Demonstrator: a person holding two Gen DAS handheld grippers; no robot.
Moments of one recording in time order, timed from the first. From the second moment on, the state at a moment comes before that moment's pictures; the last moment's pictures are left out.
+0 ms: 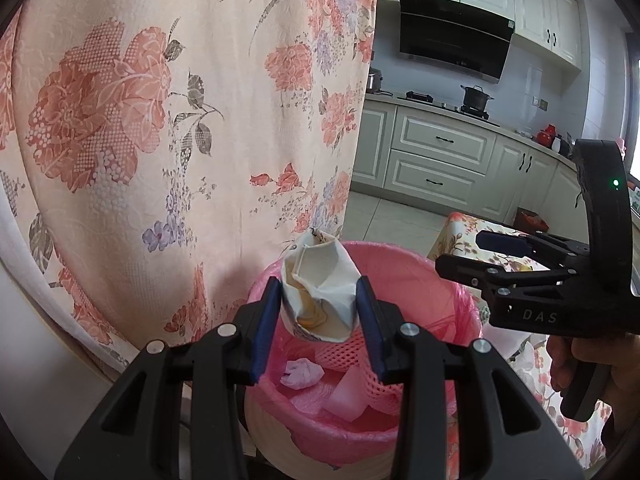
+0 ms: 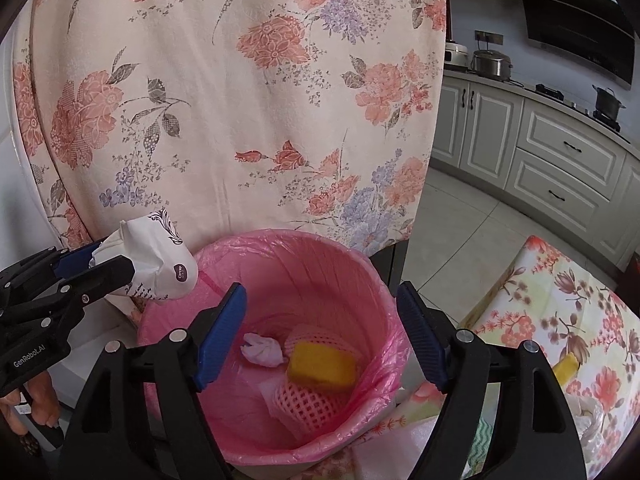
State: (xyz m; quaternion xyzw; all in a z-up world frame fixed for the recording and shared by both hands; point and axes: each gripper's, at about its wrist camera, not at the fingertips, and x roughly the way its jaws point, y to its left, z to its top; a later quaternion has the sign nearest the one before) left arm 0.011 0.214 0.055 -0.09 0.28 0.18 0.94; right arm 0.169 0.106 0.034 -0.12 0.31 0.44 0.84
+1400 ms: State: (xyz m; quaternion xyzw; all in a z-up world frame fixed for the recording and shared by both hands) left arm 0.042 0.133 0.064 -0.05 0.29 0.11 0.95; right arm 0.207 -0.093 0.030 -0.04 0.32 0.30 0.90
